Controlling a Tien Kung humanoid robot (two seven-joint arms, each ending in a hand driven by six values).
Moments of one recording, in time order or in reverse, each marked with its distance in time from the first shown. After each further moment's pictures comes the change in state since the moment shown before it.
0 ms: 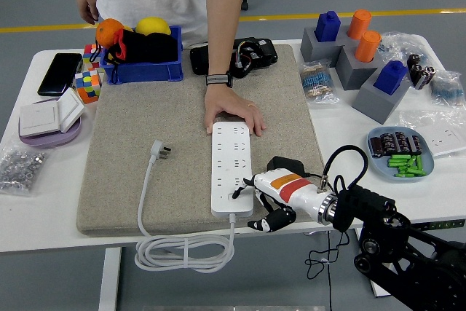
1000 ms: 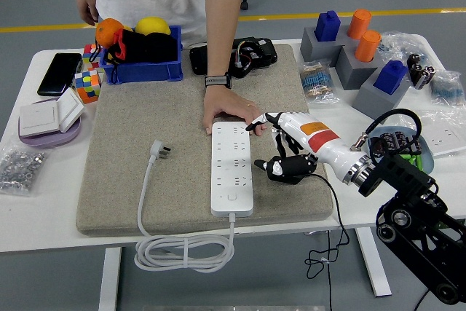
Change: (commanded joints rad) left arm 0.008 -0.001 -0.003 0.000 0.001 0.001 -0.001; right arm -0.072 0.003 0.322 0.124 0.045 -0.071 0.085
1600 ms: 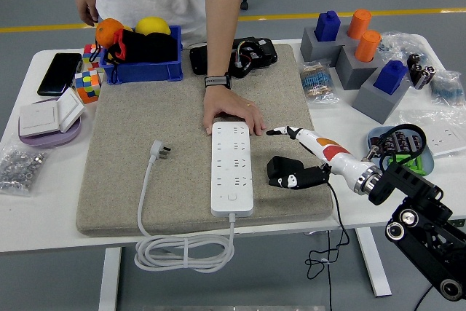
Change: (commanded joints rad) left arm -0.004 -0.004 0.005 0.000 -0.007 0.000 -0.002; right arm -0.020 0.010 0.019 -0.145 0.112 0.080 -0.017
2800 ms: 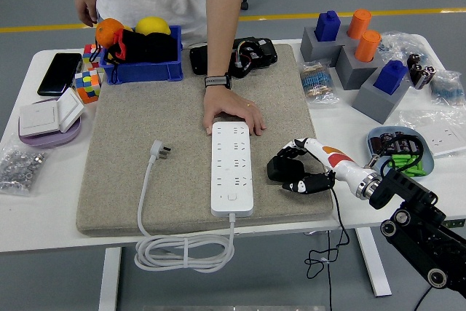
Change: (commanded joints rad) left arm -0.003 -0.002 0.007 0.000 -0.005 -0.002 0.000; right arm 0.046 0.026 -0.042 -0.215 0.015 -0.072 0.100
